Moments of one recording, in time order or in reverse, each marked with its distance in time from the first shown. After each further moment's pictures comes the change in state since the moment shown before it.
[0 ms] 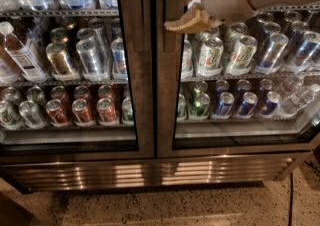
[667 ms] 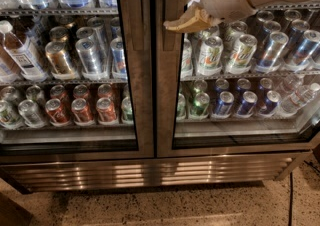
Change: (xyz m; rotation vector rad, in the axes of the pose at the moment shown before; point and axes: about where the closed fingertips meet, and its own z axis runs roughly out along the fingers) arm 0.001 -0.003 0.002 0.001 0.004 -0.010
